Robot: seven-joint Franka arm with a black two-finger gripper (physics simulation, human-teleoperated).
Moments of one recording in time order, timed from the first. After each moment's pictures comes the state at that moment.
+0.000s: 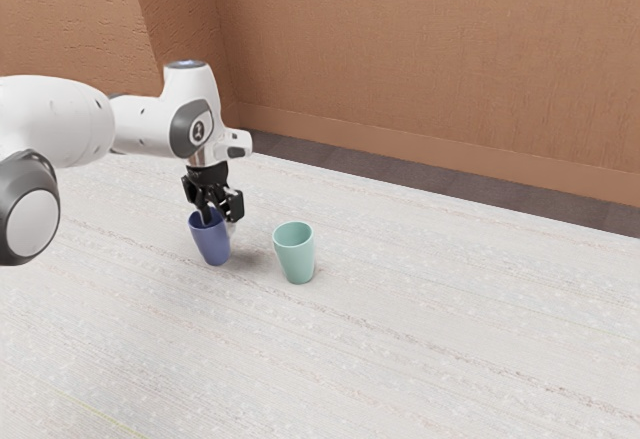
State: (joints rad) arm -0.09 0.52 0.26 -1.62 -0.13 2.07 0.35
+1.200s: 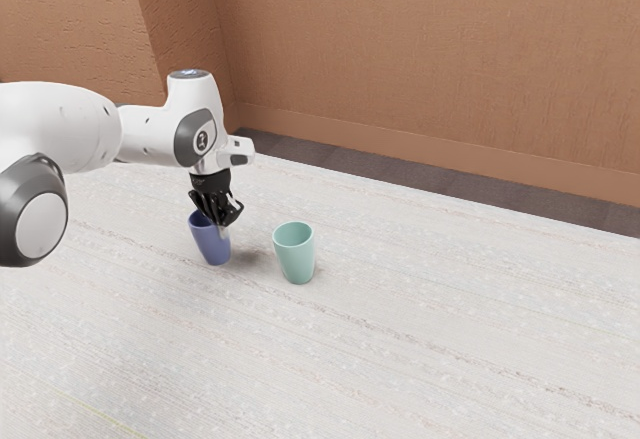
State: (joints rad) arm -0.09 0.55 0.26 -1.62 -0.14 2.10 0.34
